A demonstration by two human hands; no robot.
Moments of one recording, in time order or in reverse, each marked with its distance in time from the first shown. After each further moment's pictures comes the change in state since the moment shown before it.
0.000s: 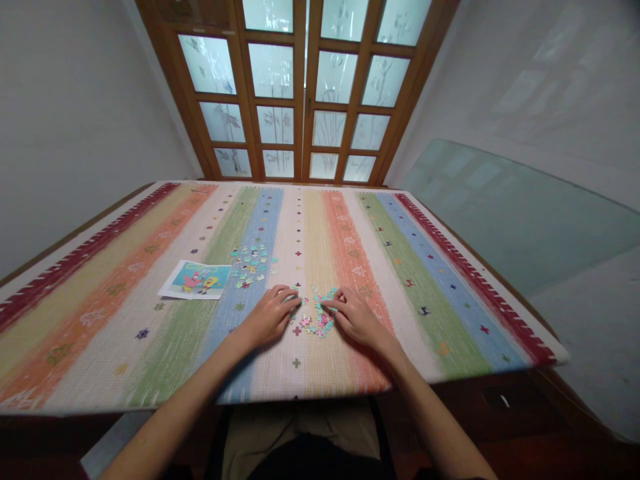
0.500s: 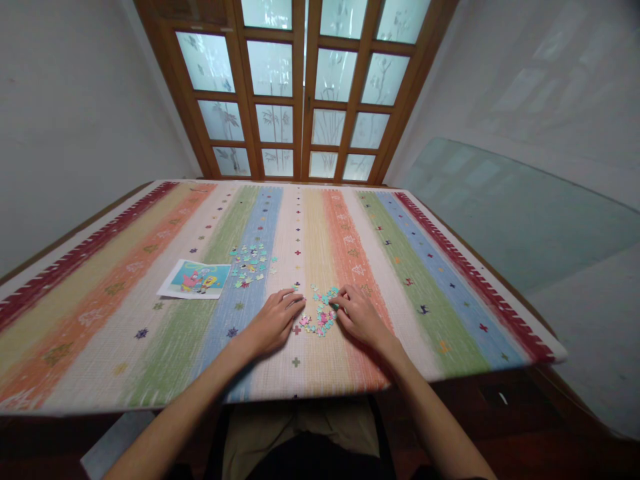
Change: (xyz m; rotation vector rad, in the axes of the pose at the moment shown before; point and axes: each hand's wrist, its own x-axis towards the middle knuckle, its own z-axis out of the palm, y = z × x) left_hand -0.005 0.014 0.007 -0.043 0.006 0.004; right_hand -0.003 0.005 0.000 -0.075 0.043 0.052
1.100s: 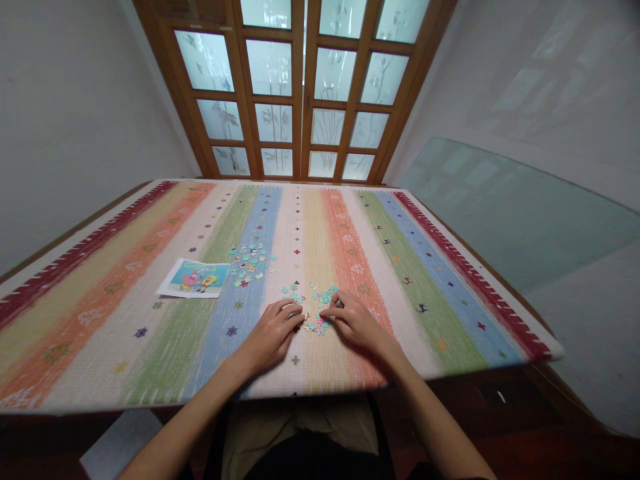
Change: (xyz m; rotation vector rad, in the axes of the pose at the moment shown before) left_hand -0.017 0.022 0.002 -0.059 0.071 -0.004; right_hand -0.005 -0.012 -0.004 0.138 -0.046 -0.132
